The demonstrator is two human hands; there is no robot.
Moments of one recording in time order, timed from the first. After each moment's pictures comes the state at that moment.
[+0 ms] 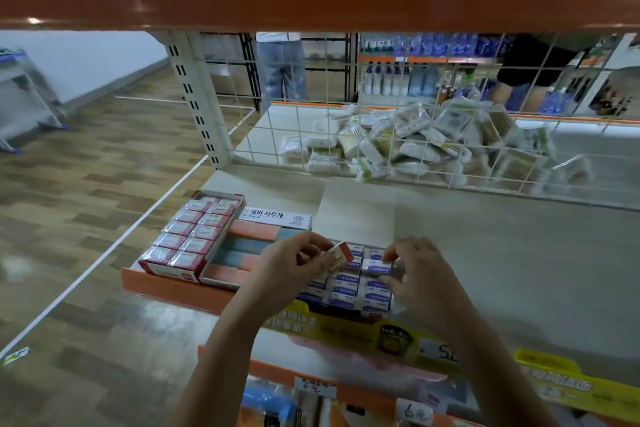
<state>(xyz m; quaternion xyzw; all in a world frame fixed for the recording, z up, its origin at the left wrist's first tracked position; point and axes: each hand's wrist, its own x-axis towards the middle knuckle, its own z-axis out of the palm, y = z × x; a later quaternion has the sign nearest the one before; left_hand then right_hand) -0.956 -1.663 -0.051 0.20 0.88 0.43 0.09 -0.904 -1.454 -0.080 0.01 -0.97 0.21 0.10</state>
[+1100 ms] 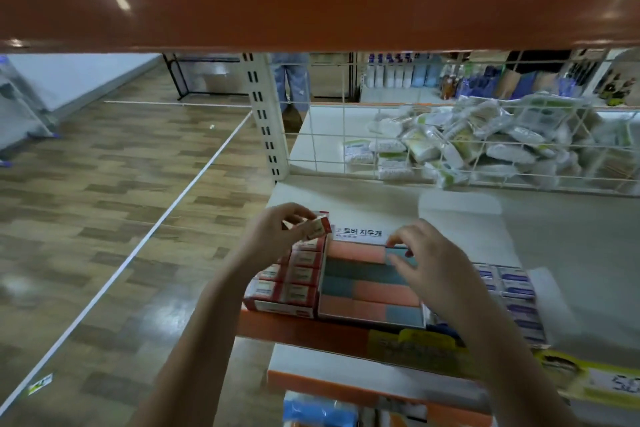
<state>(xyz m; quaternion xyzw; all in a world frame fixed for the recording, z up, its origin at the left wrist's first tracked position) -1.106 -1.818 -0.052 0.21 0.88 0.42 0.08 -0.979 -1.607 -0.047 -0.03 -0.97 0.22 0.11</state>
